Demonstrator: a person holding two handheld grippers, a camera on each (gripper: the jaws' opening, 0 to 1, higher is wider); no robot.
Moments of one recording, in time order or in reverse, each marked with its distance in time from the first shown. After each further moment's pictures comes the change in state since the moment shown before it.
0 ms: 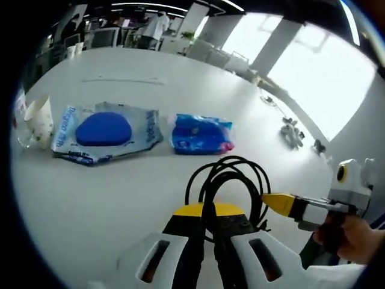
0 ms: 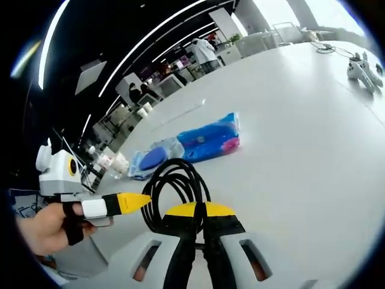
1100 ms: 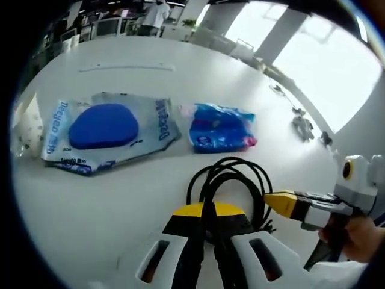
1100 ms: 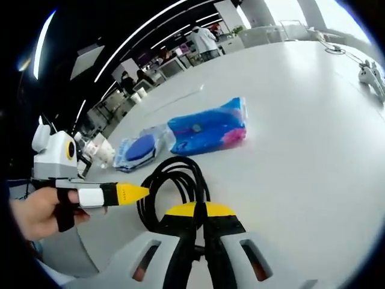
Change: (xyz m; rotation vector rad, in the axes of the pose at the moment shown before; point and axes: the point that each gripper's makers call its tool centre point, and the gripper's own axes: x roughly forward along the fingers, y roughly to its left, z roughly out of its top) left arm 0.034 0.030 0.002 0.008 0.091 0.020; right arm 0.039 -0.013 -0.007 -0.056 0.075 -0.053
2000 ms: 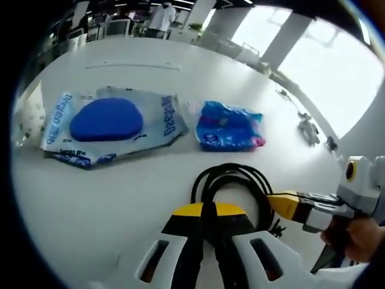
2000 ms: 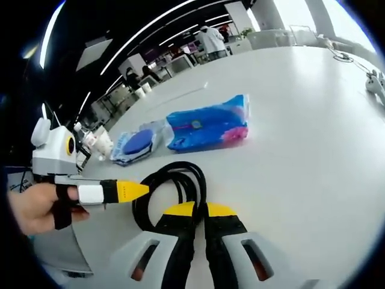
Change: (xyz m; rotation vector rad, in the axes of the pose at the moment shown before) left arm 0.007 0.006 -0.005 -0.024 -0.048 0.032; right arm 0.008 -0.006 -0.004 -0.062 -0.001 0.016
